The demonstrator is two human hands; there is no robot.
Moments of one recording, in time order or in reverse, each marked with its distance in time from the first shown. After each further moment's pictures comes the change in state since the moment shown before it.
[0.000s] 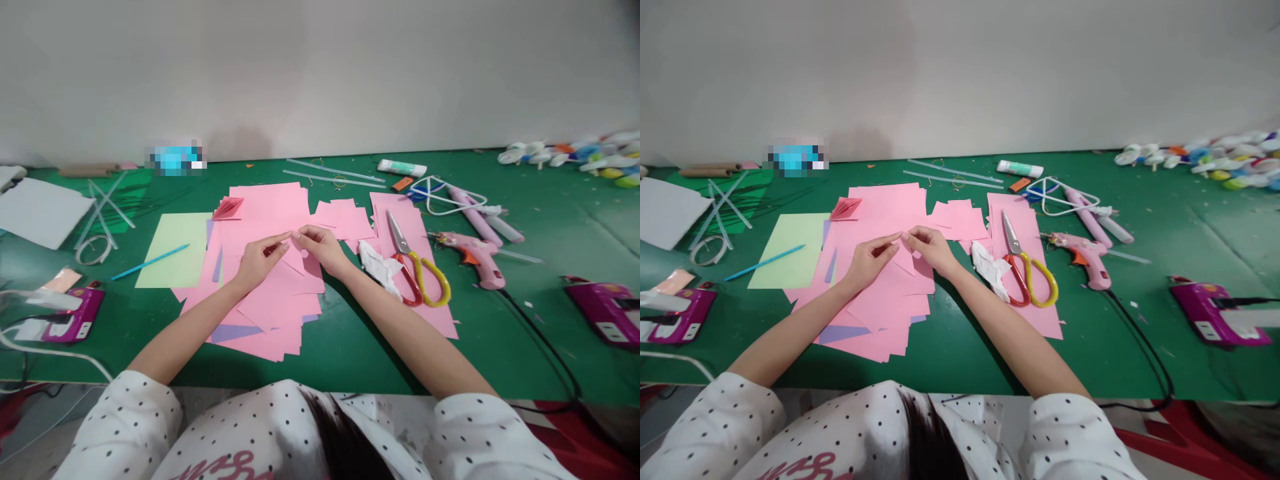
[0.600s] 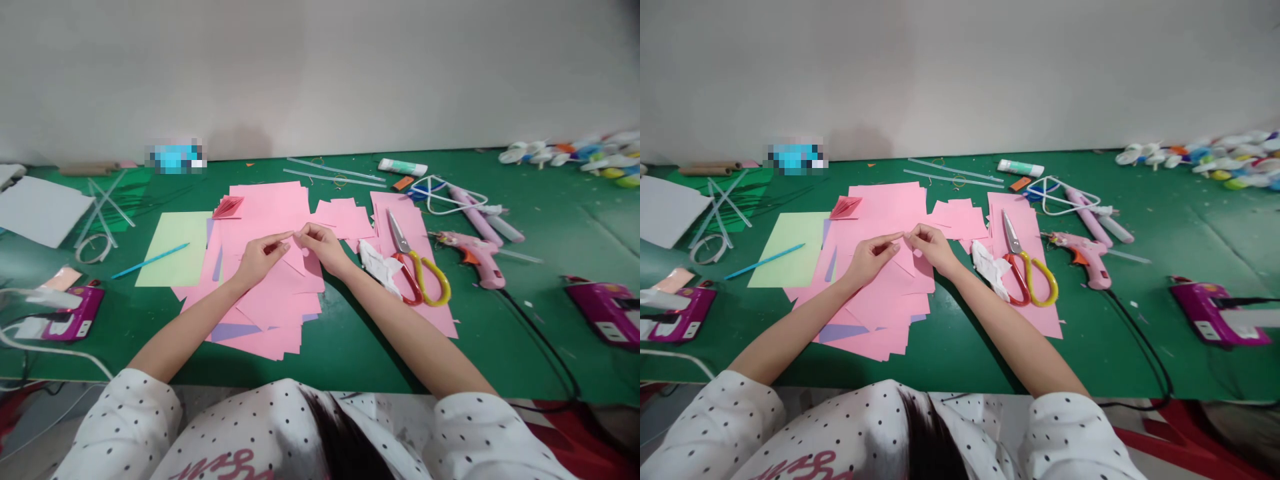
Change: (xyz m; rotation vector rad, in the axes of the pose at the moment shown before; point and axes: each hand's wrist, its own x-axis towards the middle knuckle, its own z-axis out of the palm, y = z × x) left_hand 0.003 -0.003 -0.001 -0.022 -0.038 -0.021; right_hand 0.000 0.001 -0.001 0.013 0.009 -0.020
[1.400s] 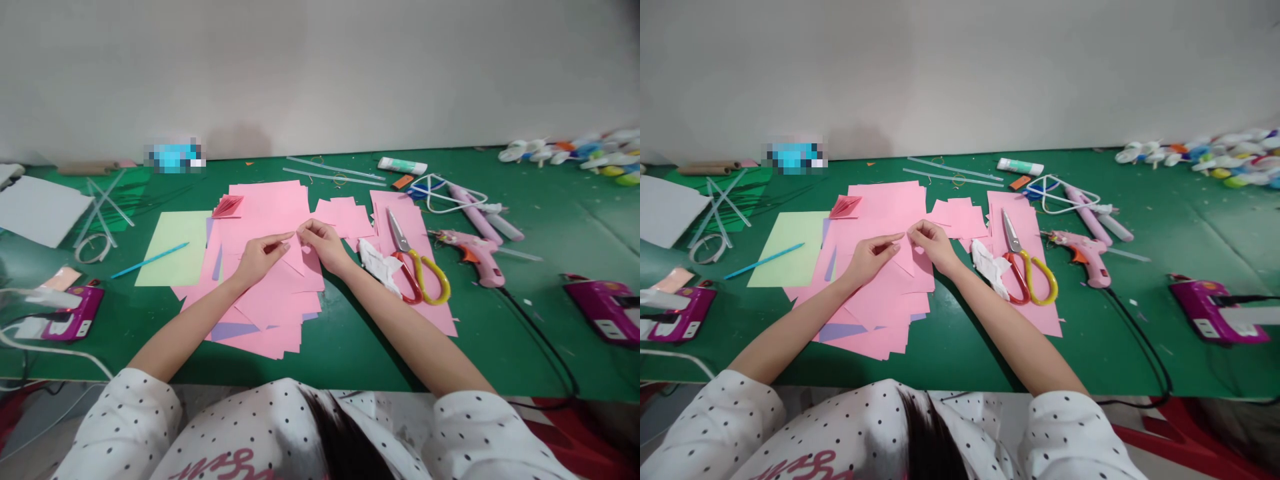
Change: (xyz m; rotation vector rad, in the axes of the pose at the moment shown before) left_hand -0.001 0.002 0.000 -0.002 -0.010 -0.025; right_hand 0.005 0.006 -0.002 0.046 0.073 -0.005
